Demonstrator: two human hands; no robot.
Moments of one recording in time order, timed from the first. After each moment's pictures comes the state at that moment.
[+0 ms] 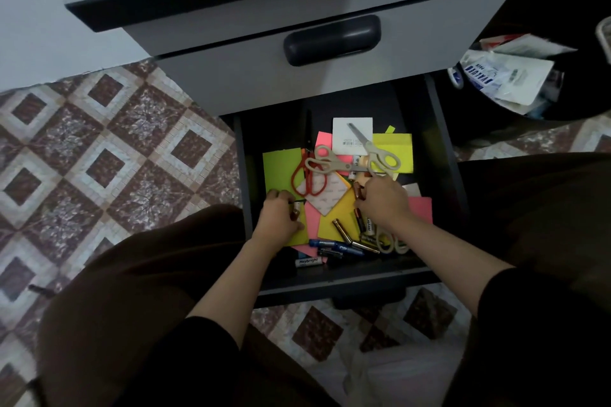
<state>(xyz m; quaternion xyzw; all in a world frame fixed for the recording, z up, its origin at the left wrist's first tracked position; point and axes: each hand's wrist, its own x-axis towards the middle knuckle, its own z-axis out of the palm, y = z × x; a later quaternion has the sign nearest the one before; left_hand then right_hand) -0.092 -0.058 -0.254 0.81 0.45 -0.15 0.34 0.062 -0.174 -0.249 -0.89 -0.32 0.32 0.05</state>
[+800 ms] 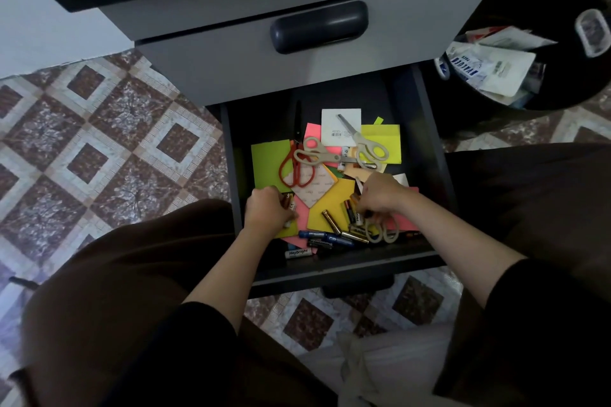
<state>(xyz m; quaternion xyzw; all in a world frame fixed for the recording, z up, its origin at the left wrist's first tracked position) -0.085 -0.060 -0.251 0.79 0.50 -0.18 0.31 0.079 -0.182 -0.239 -0.83 -0.21 0.52 0.07</state>
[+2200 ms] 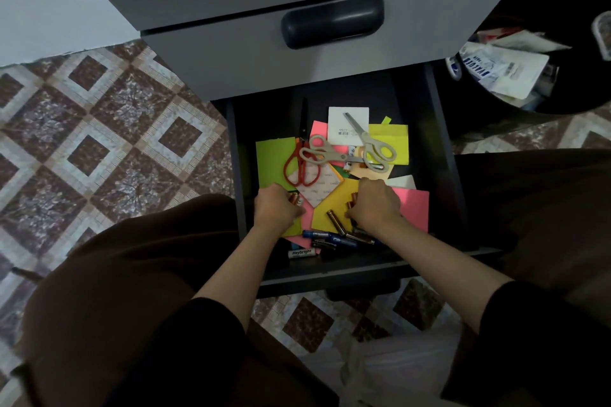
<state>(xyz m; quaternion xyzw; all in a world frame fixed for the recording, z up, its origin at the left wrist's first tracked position) -0.080 -0.062 -0.262 0.75 0.53 -0.19 0.35 0.040 -0.178 -0.244 -0.89 -0.29 0.34 0.01</state>
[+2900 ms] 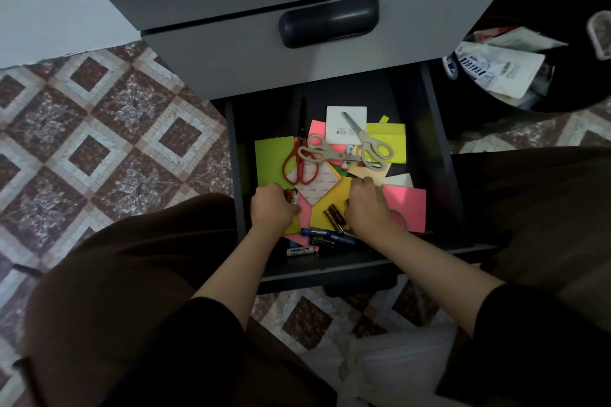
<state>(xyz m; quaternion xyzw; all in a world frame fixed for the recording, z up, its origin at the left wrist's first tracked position) -0.080 -0.067 -0.252 0.77 0.53 -0.17 0.31 0.026 -0.182 -0.241 -0.89 -0.34 0.31 0.06</state>
